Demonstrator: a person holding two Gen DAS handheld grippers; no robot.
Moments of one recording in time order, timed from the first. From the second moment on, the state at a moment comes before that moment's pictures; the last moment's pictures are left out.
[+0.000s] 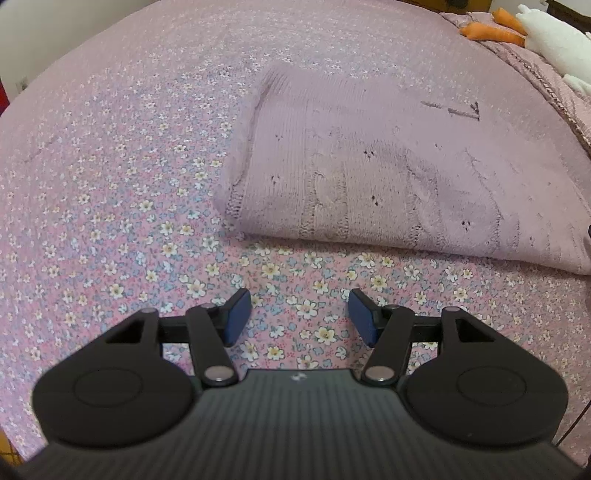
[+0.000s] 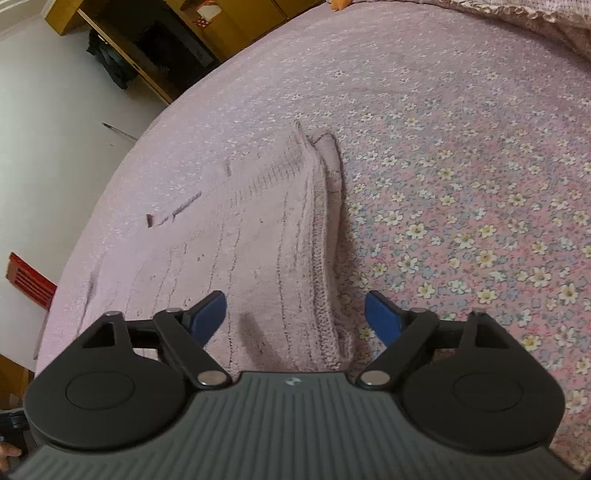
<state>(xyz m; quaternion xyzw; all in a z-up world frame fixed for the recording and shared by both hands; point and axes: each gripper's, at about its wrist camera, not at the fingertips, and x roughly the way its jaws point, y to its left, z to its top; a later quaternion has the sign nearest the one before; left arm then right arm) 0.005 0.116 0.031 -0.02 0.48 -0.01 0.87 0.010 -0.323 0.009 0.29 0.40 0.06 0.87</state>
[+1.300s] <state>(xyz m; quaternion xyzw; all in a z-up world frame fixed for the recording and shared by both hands) 0.005 0.104 0.018 0.02 0.47 0.00 0.88 0.027 -0.320 -0.011 0.38 0.38 0.09 0.84</state>
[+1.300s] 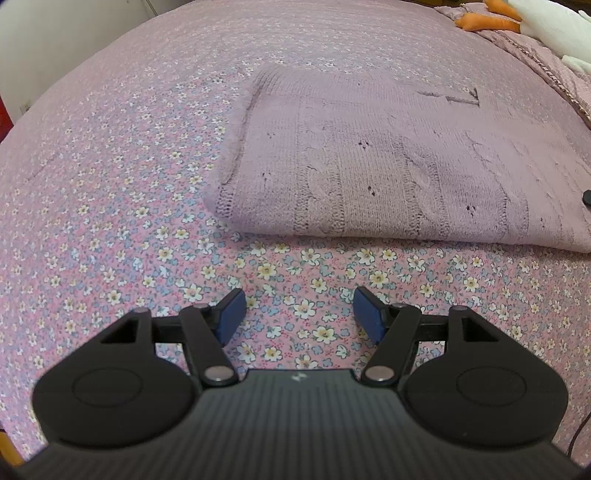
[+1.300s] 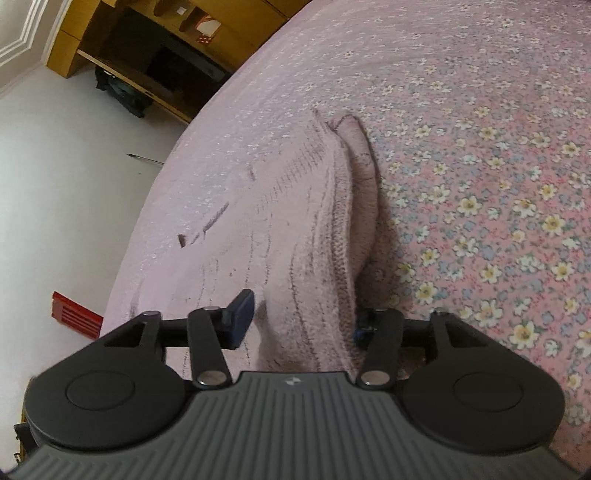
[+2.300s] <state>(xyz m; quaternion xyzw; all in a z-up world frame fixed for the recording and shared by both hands) -0.005 0.141 0.055 0.00 0.44 0.01 0.90 0.066 -0.236 0.088 0.22 0.34 0.13 0.90</state>
